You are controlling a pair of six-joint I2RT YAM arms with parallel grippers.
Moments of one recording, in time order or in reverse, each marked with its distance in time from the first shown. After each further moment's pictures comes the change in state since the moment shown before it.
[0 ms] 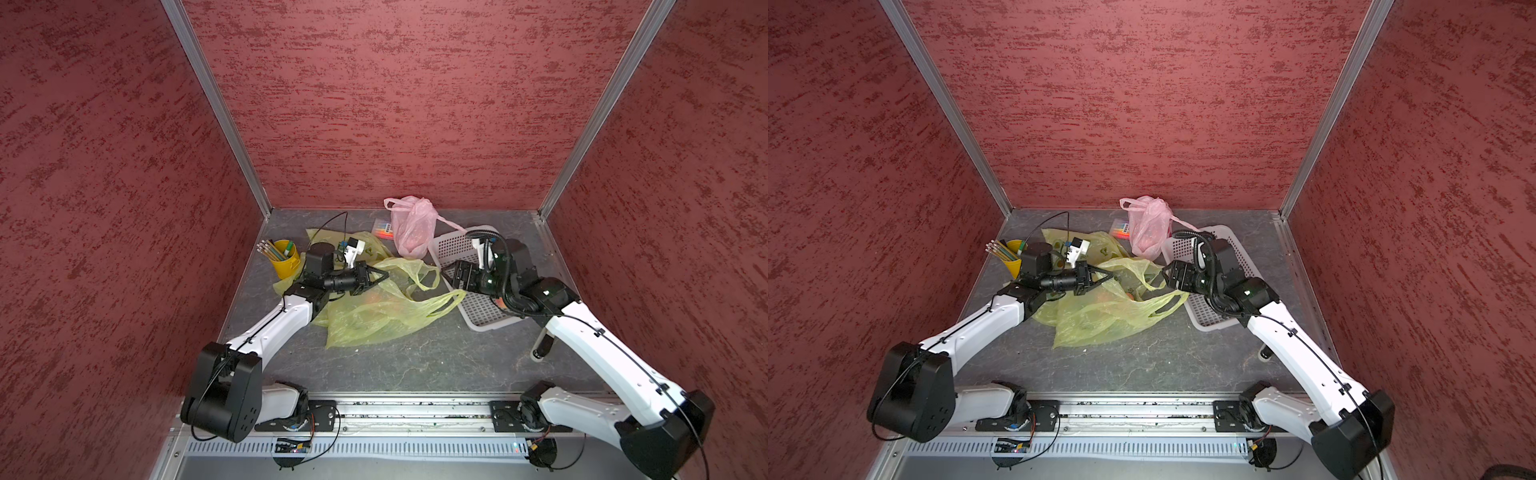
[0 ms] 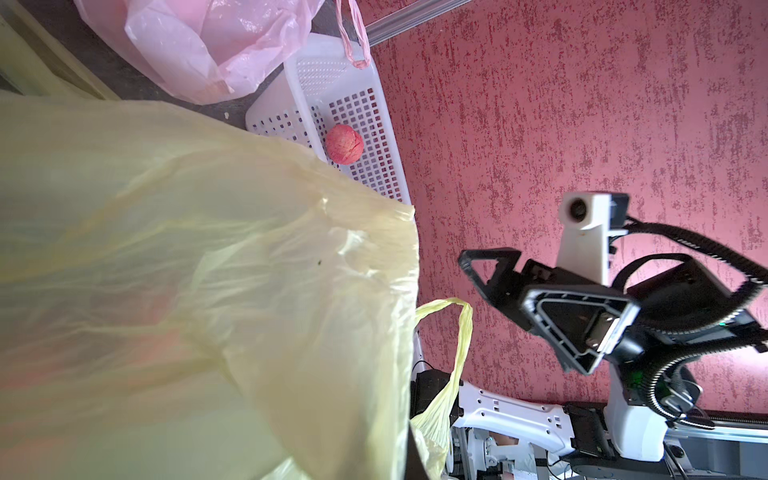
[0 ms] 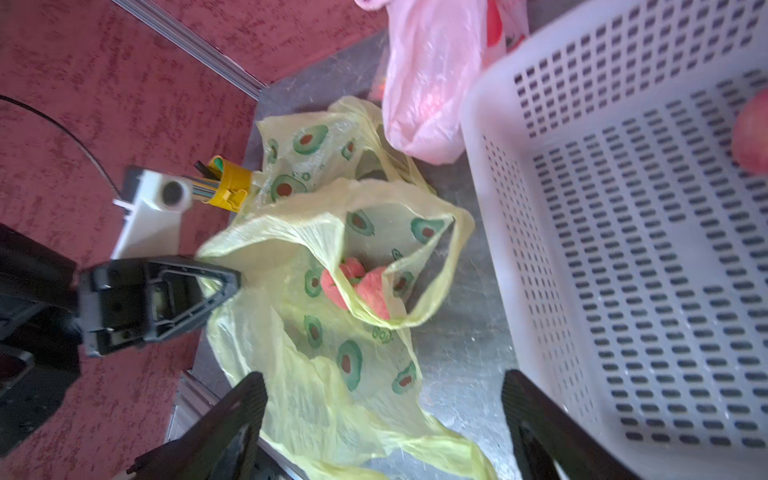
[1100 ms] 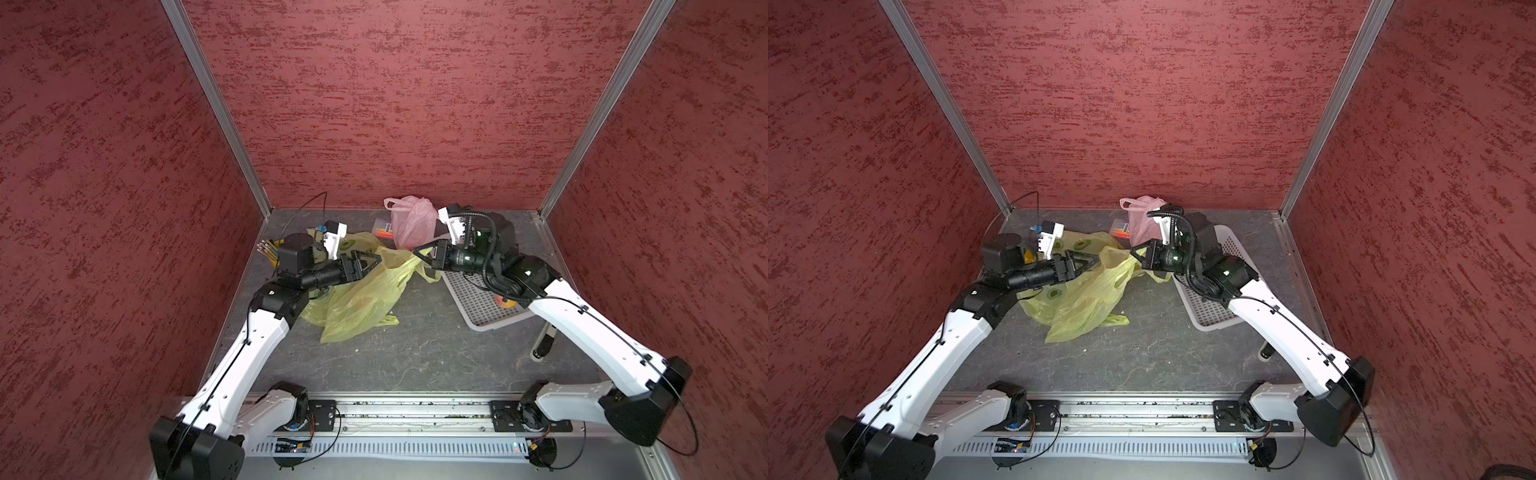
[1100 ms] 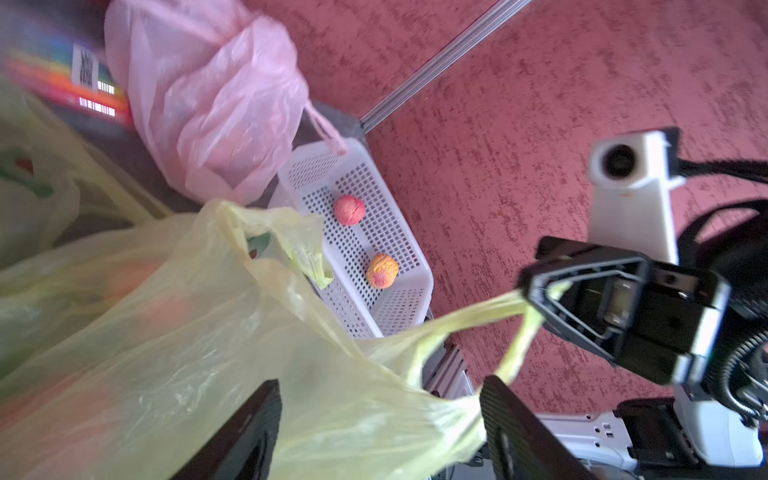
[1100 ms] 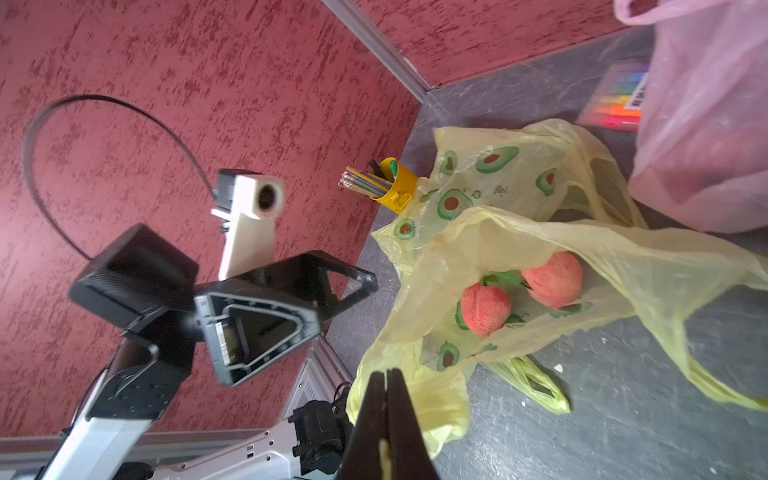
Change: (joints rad) left arm 0.011 -0.313 0.233 -0.441 -0.211 0.256; right arm 0.155 0.238 0.356 0.192 -0.223 0.072
